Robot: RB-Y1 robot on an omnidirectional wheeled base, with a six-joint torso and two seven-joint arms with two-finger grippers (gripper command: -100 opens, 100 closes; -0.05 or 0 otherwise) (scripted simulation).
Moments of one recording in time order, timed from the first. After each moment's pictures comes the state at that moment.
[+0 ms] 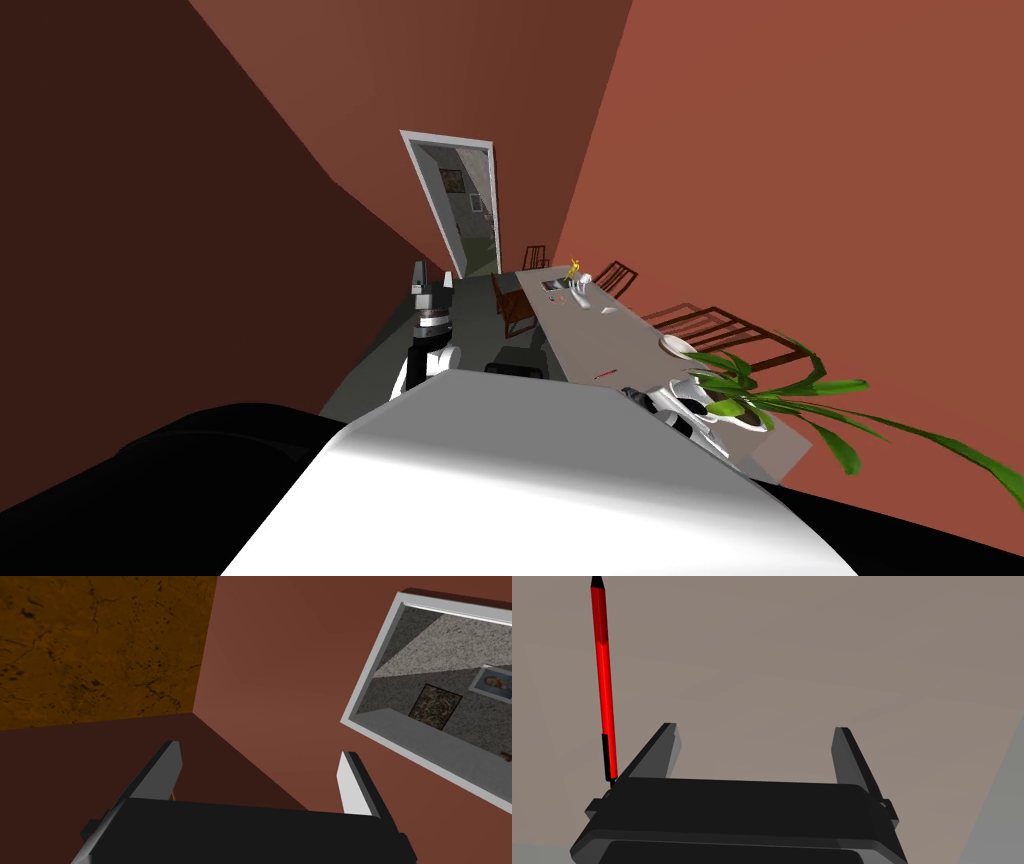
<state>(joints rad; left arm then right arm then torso) 0.53 -0.02 -0.05 -2.36 0.01 -0.45 0.10 -0.08 -0.44 -1.05 -0.59 -0.12 0.71 -1.57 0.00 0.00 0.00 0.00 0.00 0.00</state>
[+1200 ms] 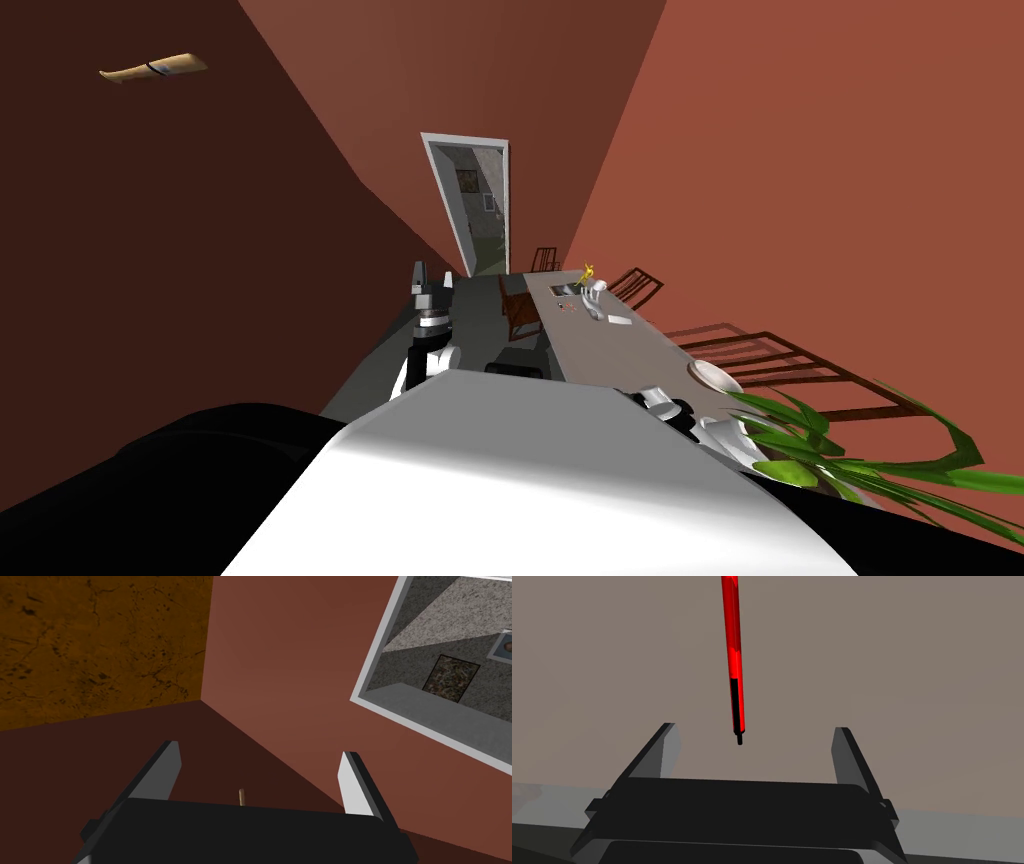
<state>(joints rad) 0.53 -0.02 -0.05 -2.36 0.01 -0.45 0.10 -0.13 -0.45 -1.15 -0.45 -0.12 0.90 -1.67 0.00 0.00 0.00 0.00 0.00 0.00</state>
